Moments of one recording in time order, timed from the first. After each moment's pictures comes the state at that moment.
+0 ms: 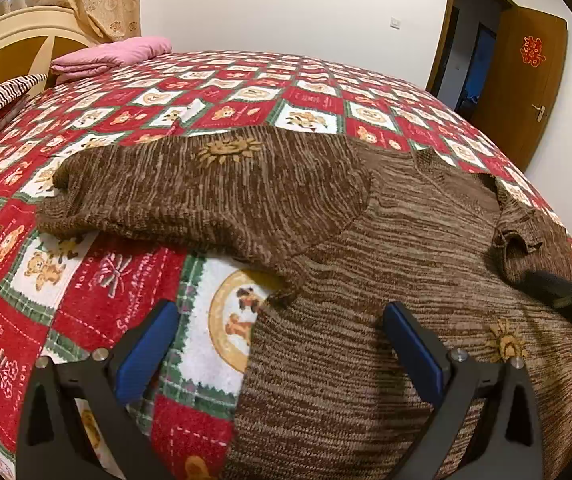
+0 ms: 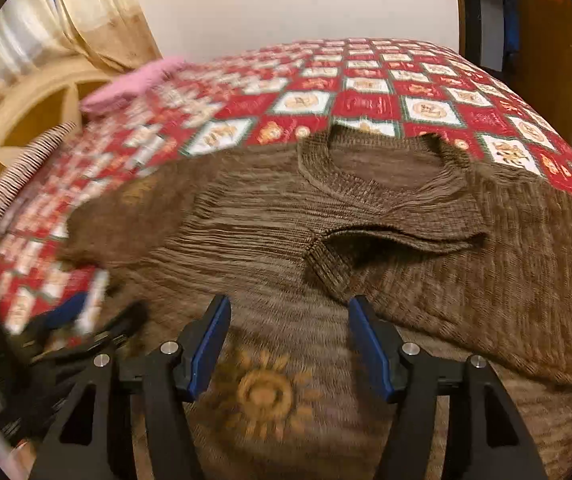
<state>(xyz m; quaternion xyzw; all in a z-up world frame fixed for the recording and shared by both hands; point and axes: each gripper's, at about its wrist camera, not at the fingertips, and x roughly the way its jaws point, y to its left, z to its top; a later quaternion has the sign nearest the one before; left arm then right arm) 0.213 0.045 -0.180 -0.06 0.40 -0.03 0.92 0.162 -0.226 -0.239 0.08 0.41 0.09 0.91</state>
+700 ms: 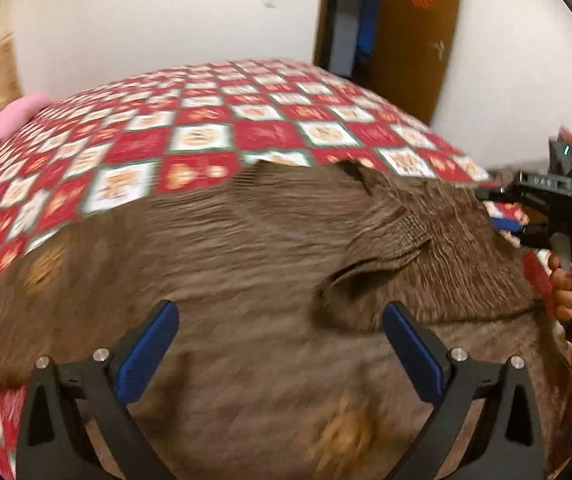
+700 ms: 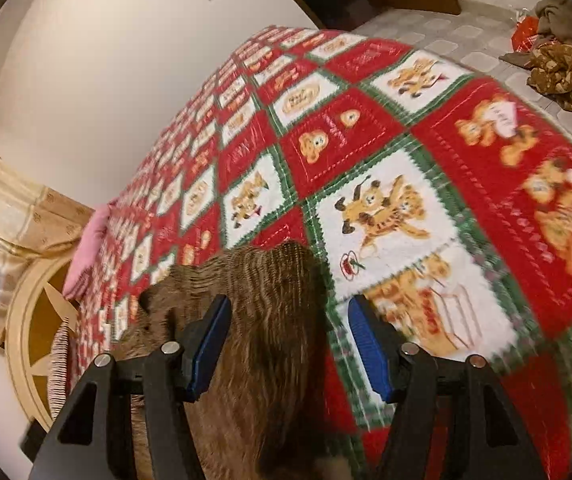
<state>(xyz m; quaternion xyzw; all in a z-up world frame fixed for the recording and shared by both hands) 0.255 -0.096 -0.146 0.05 0.40 -0.21 0.89 0.216 -0.498 -0.274 0.35 0.41 -0.03 0.84</state>
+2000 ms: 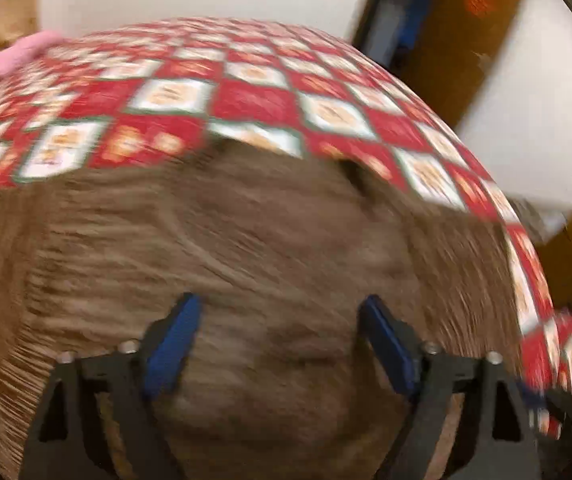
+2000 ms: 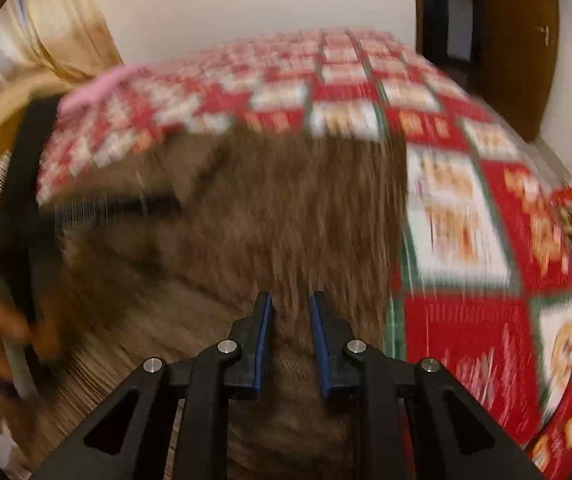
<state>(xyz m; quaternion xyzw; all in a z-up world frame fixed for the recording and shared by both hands) 0.307 -0.125 -0.160 -0.05 0.46 -0.14 0.88 0.143 -0.395 -0.274 0.06 0.44 0.04 0.89</state>
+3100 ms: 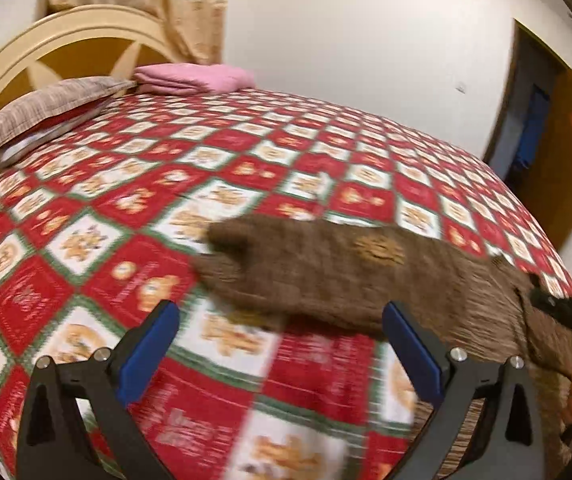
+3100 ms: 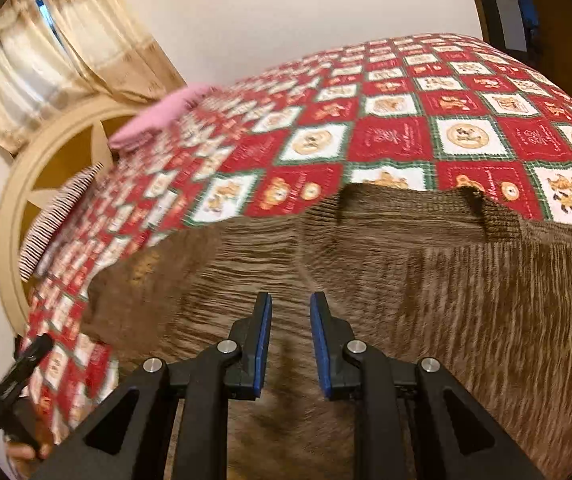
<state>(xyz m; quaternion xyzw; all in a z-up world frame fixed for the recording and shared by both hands) 0.200 0.167 -0.131 -0.11 0.32 0.10 0.94 0.267 -0.233 -0.255 0.13 0.42 0.16 0.89</state>
